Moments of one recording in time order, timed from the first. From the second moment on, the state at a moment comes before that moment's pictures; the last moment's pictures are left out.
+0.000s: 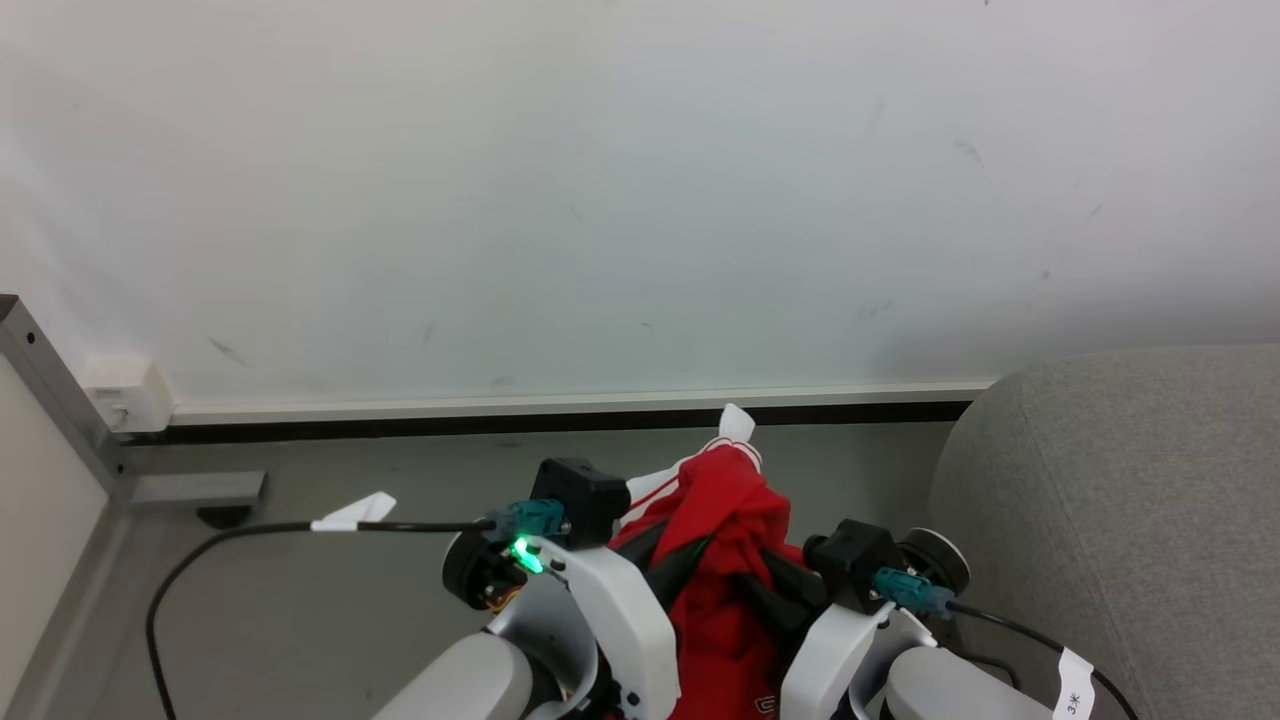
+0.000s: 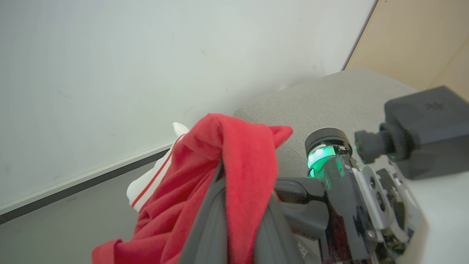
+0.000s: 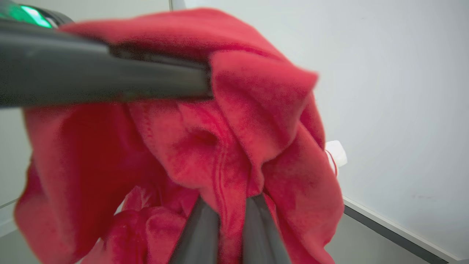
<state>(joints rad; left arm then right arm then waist) -0.44 0.21 -0.71 0.10 -0.57 0.01 0.22 -0.63 -0.10 1.02 0.70 0.68 0.13 -0.26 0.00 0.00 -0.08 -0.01</state>
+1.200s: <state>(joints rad) -0.40 0.25 -0.73 0.13 -0.57 0.05 0.19 -0.55 -0.17 0.94 0.61 0.67 0.13 -0.26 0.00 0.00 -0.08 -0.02</state>
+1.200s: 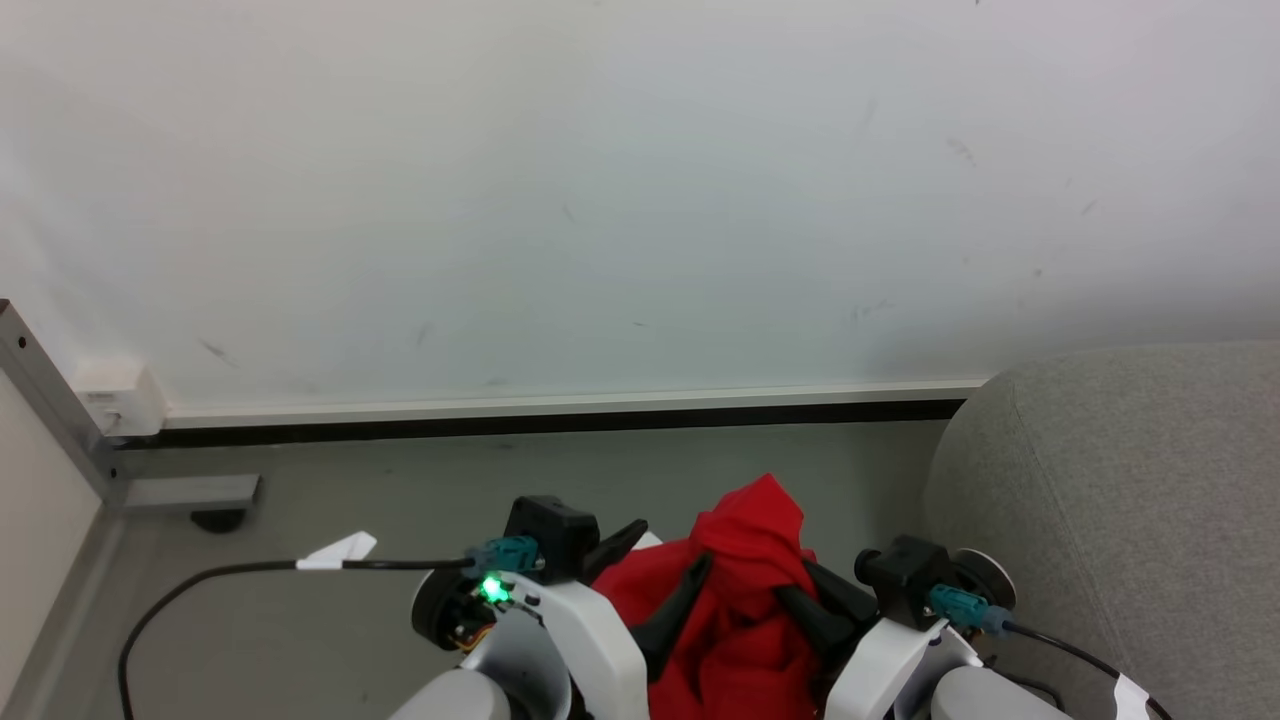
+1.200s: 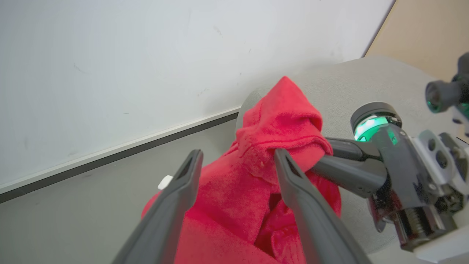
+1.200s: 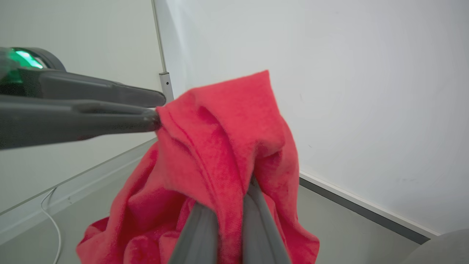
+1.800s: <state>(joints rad) -0.39 0.27 -0.73 0.13 -0.56 0.05 0.16 -0.54 -0.19 0.91 0.60 0.66 0.13 -0.26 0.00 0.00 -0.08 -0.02</state>
